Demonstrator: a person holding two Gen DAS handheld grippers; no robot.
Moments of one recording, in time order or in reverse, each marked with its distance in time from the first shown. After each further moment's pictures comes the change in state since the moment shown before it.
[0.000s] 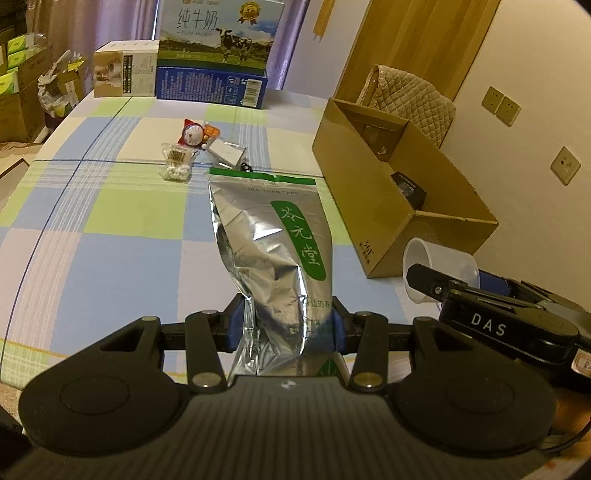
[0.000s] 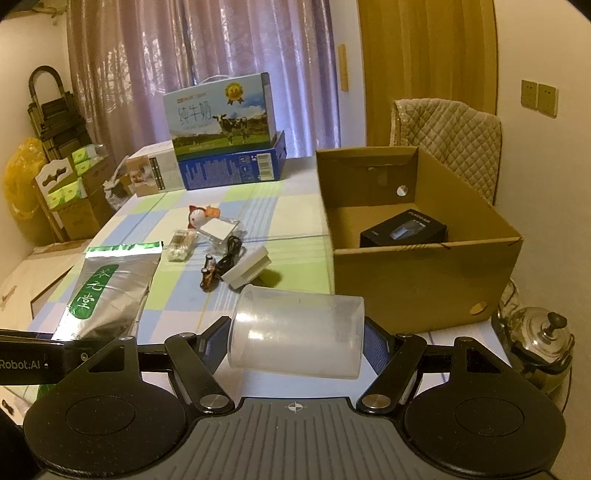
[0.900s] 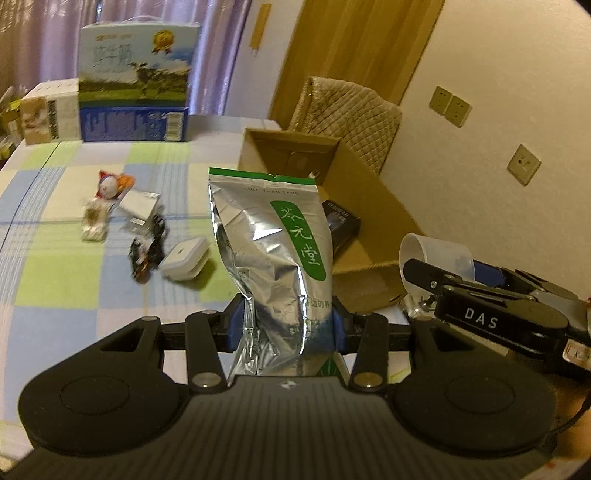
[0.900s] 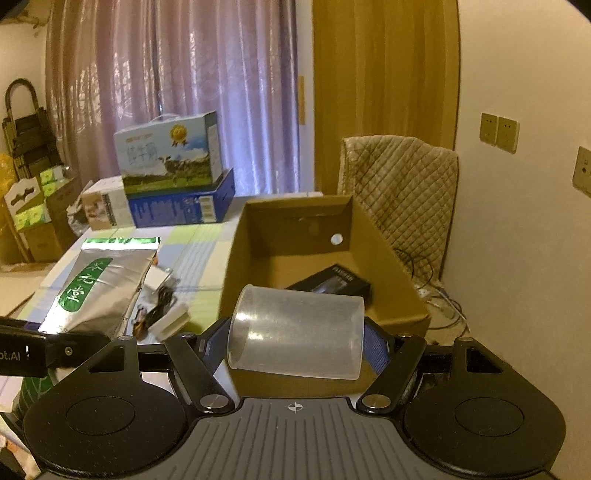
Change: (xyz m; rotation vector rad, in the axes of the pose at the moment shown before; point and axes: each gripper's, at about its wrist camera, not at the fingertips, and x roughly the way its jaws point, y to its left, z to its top) left arm 0.025 -0.087 0.061 0.103 -0.033 -0.120; right arm -0.018 -0.086 0.063 -0.020 -0.081 -0.102
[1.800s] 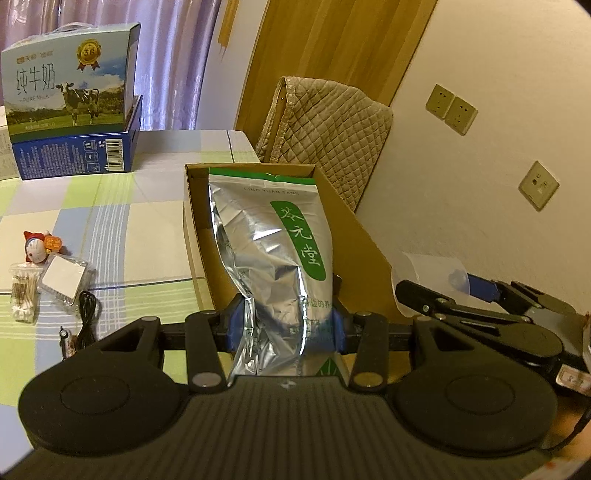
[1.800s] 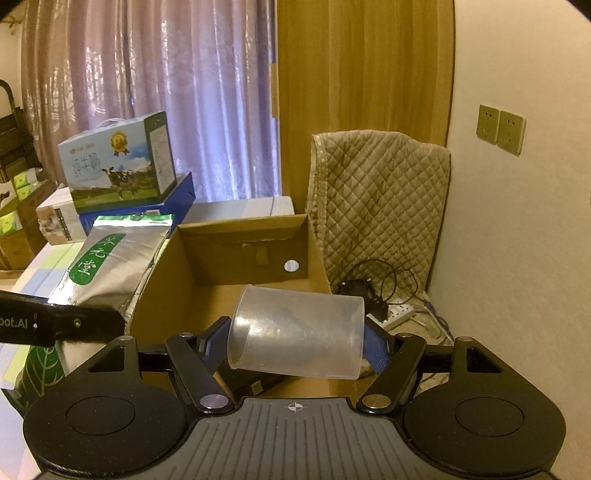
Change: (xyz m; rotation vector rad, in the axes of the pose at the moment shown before) left arm 0.123 -0.042 0.105 0.017 0.036 -0.034; right arm 0.097 -0.081 0.065 0.004 0.054 -0.019
